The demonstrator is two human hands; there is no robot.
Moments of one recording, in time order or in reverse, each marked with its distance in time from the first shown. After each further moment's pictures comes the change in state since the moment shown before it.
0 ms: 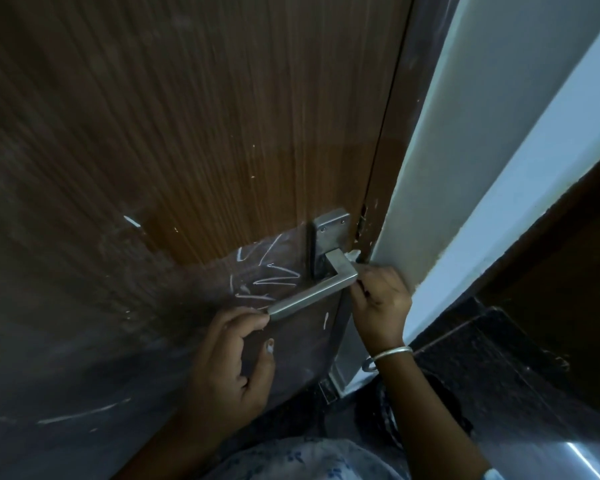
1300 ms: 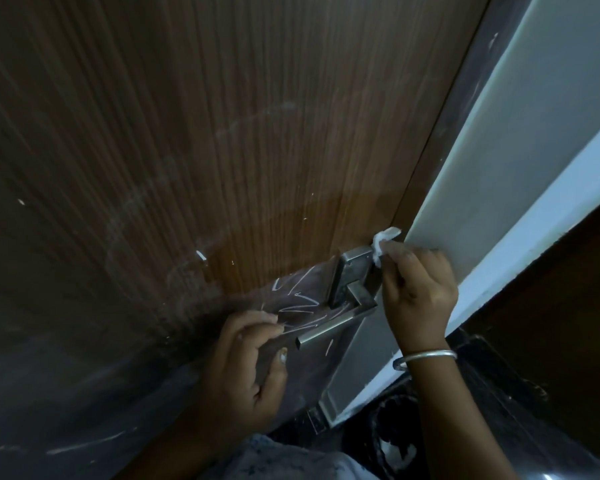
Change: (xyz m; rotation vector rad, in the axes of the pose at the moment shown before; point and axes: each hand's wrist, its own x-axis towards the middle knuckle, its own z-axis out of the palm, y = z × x) left_hand 0.025 -0.007 -0.024 -0.072 0.046 0.106; right_hand 0.076 -0.048 -0.029 -0.254 0.103 -0.216
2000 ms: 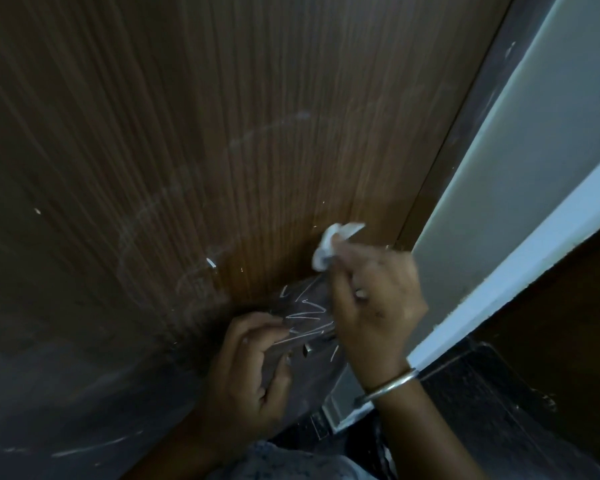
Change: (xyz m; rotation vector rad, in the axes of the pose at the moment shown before) left_hand 0.005 -0.001 -0.002 0.010 0.005 -0.016; right_hand 0.024 -0.084 0.001 0.278 0.083 0.089
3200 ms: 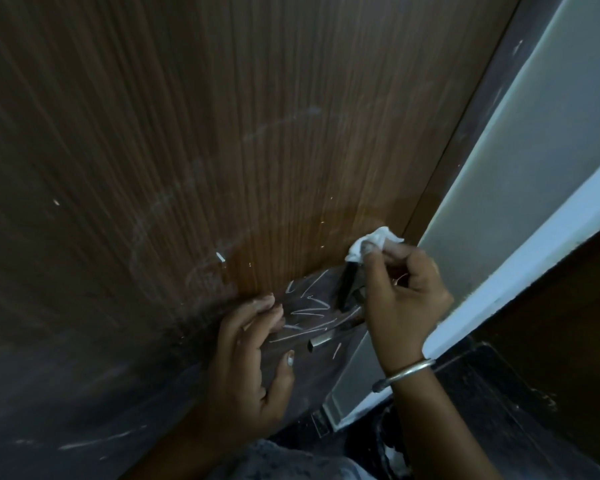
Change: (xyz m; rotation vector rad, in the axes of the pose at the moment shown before) left_hand -0.005 0.000 -0.003 -0.062 0.018 0.031; right_hand -0.002 0.016 -0.002 0.058 0.125 0.341
